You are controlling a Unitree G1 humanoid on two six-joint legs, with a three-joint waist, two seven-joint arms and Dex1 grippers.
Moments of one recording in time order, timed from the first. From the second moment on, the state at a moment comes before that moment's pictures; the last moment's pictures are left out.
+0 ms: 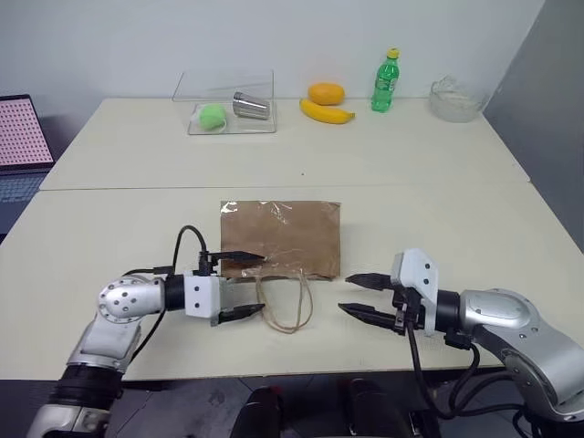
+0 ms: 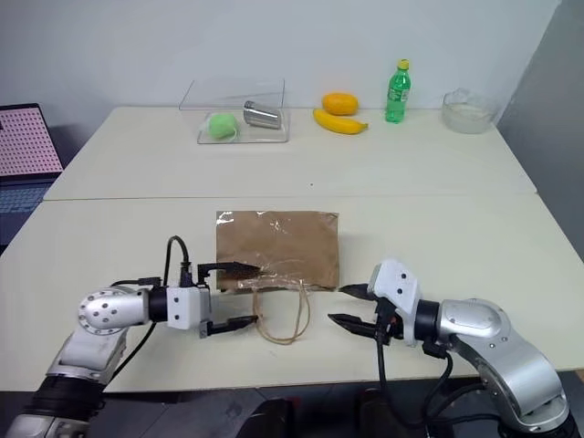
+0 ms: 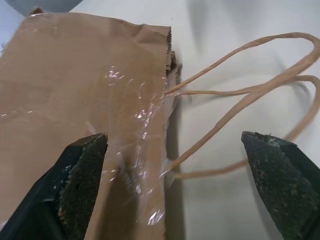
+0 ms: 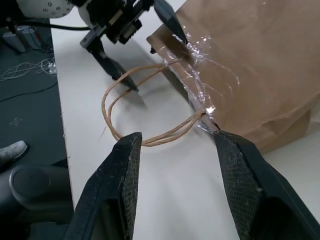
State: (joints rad) left arm -0.20 0.69 -0.06 0.13 -0.09 -0.58 -1.13; right arm -0.10 -0.62 0.05 -0.77 0.45 0.81 0.81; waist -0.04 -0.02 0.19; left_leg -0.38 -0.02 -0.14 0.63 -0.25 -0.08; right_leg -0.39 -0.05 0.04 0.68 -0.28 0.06
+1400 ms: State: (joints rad) left arm -0.40 0.59 -0.13 -0.09 -0.25 0.05 -0.99; right arm -0.36 -0.47 0.48 -0.59 0.34 0.77 0.69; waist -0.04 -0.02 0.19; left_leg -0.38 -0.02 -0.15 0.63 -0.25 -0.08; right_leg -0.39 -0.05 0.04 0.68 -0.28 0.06
